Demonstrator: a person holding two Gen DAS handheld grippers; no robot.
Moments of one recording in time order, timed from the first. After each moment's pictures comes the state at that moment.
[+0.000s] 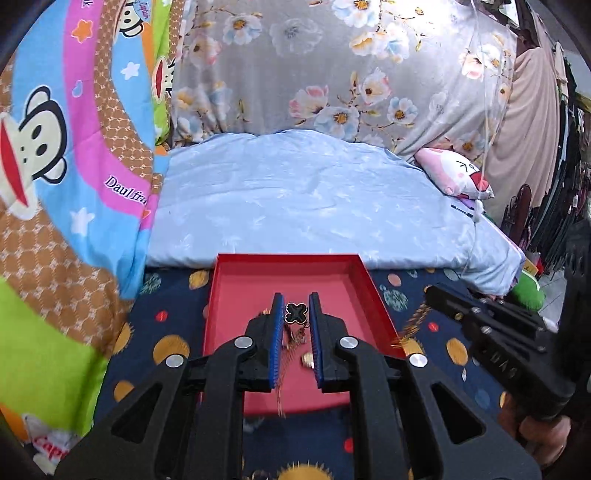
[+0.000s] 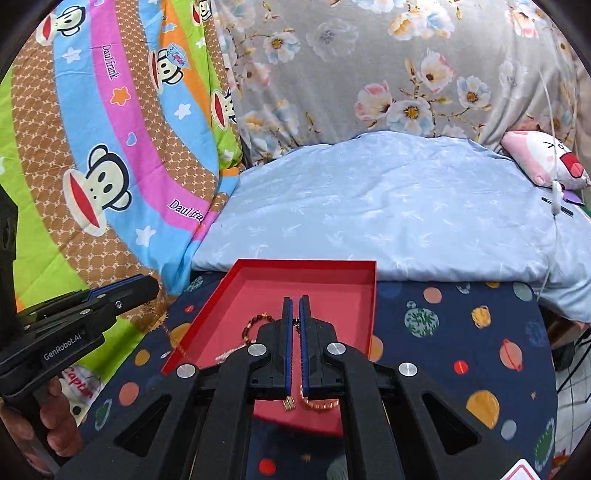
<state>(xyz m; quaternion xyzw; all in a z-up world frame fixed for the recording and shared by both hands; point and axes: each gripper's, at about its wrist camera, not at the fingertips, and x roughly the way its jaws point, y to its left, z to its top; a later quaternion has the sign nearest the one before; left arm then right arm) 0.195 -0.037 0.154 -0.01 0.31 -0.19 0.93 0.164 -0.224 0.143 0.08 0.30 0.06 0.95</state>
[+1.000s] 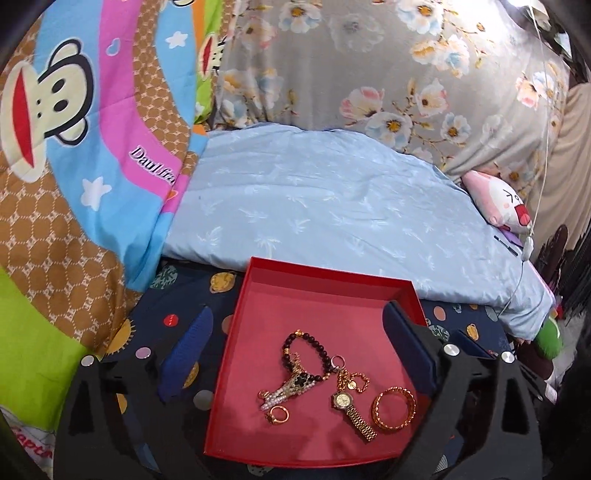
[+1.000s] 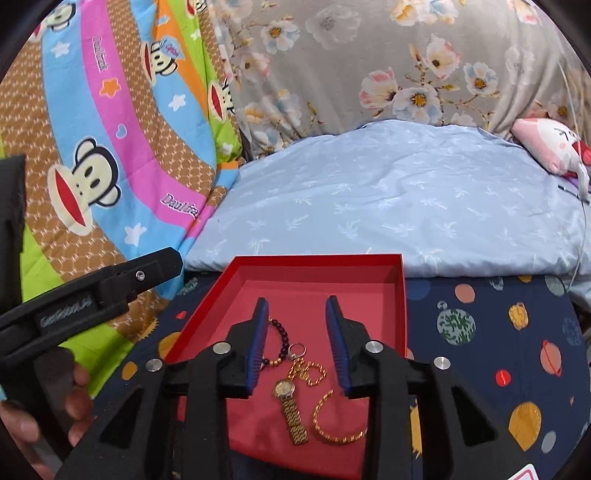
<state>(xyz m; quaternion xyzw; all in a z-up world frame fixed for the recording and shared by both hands) 0.247 -0.017 0.124 -0.07 0.33 -0.11 0.94 0.196 -0.212 0.105 0.10 0.30 0.07 0.95</state>
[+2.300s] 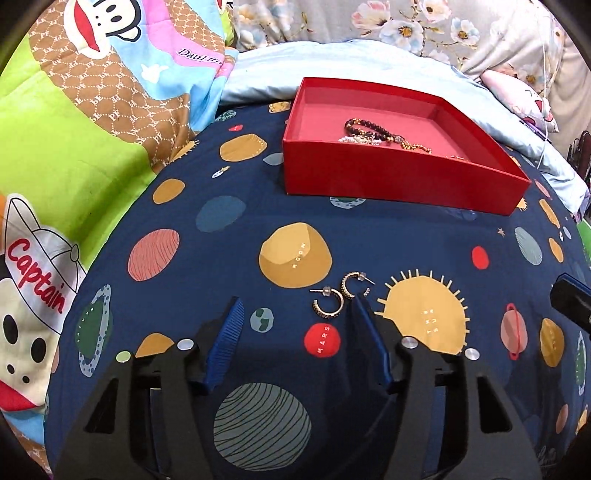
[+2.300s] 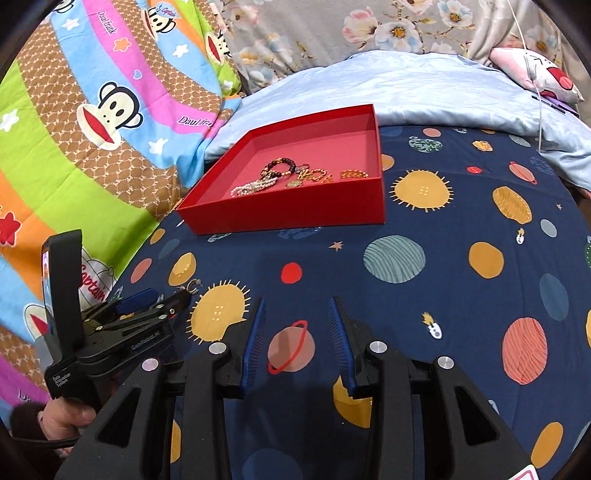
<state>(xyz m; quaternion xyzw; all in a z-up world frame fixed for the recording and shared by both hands) 0.101 0.019 -0.007 0.03 0.43 -0.06 0.90 0.035 -0.200 0.028 0.13 0.40 0.08 0.90</state>
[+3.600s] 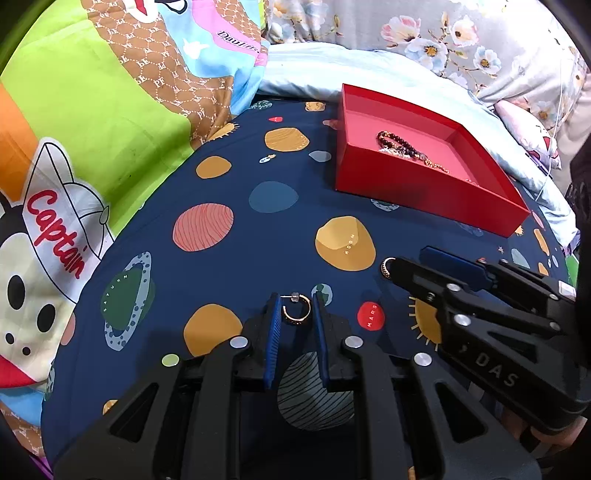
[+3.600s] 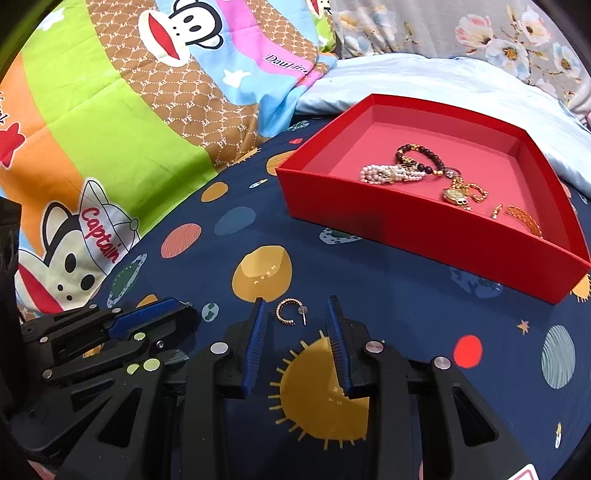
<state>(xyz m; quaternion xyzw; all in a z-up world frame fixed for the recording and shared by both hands) 0.086 0.068 0.000 -0.04 0.44 -0.05 0.89 0.111 -0.075 0.005 0.01 0.43 0.19 0.88</state>
